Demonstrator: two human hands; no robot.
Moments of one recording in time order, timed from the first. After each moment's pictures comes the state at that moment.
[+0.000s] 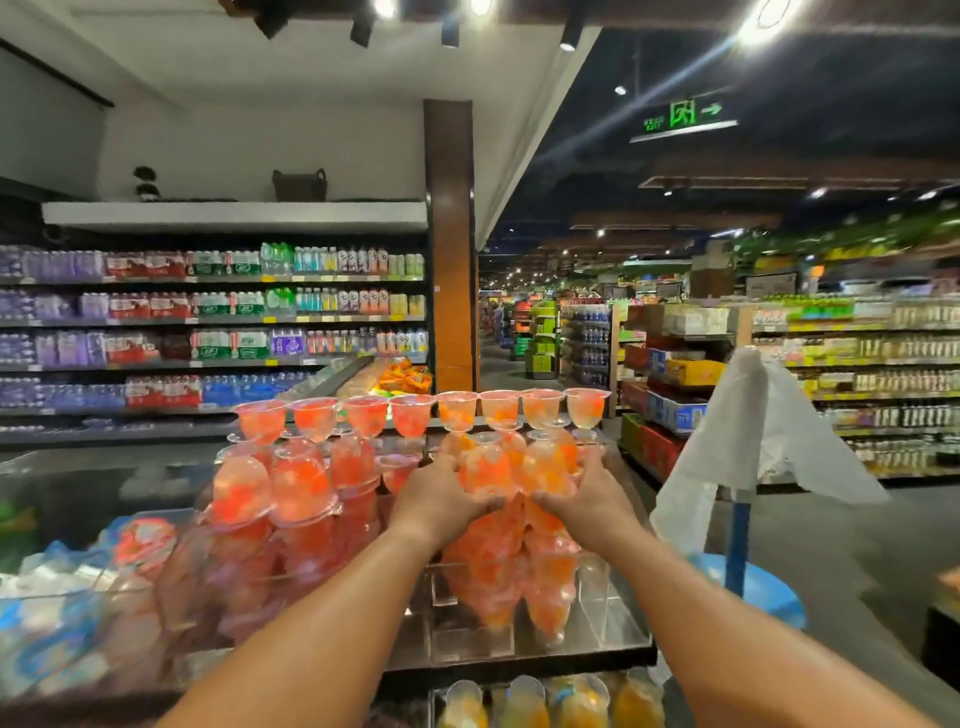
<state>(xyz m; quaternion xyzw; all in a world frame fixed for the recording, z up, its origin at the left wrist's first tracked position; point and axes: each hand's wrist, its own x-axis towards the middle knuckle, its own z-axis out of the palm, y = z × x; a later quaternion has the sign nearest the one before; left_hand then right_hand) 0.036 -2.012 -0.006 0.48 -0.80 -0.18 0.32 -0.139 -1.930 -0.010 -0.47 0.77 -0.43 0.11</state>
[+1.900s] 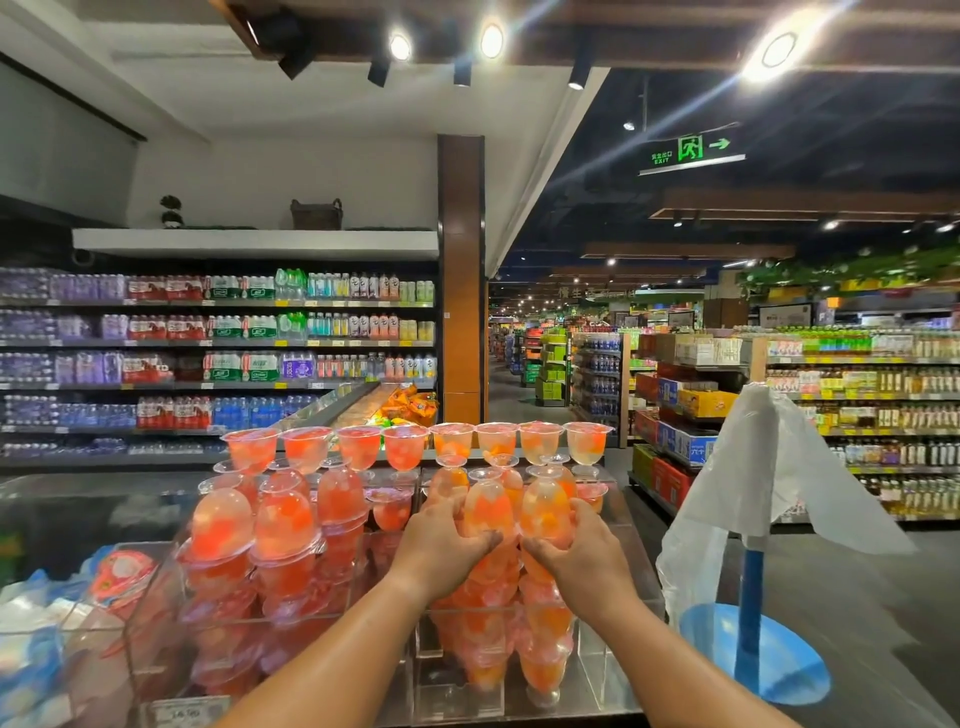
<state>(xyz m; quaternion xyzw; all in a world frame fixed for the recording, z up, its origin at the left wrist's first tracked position) 0.021 -2.022 -0.020 0.40 -0.80 -0.23 0.38 -0.153 -1.946 -0.042 -0.49 0.72 -0.49 0.08</state>
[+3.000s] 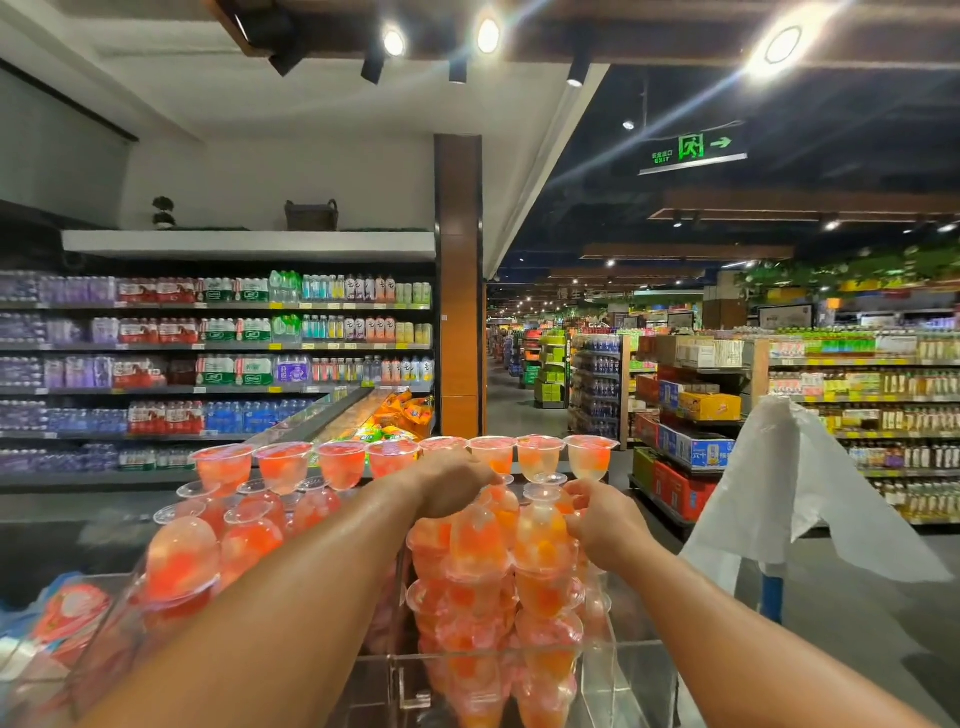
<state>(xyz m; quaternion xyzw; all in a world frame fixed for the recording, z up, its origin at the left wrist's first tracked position) -0.011 -2.066 0.079 0.42 -0.89 -0.16 0.12 -0.212 -1.999 0.009 -0.51 0.75 -0.40 0.08</state>
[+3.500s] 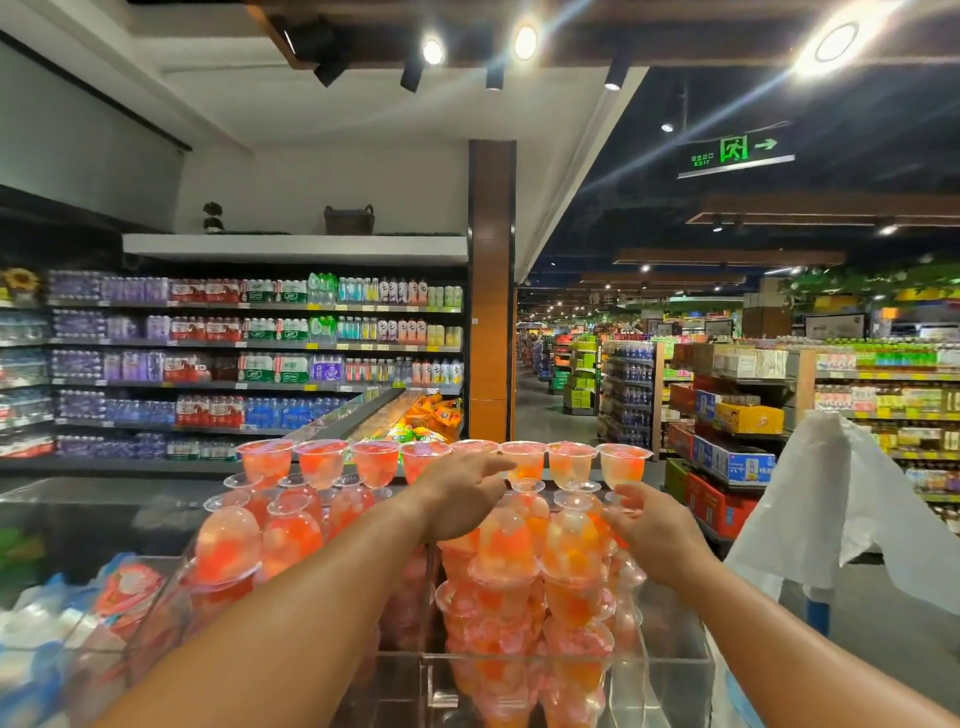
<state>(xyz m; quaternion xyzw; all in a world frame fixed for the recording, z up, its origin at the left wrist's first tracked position) 0.019 -2.055 0.067 0.37 -0.89 -0.14 0.22 -0.223 -1.987 0.011 -0.51 0.74 -0.44 0.06</state>
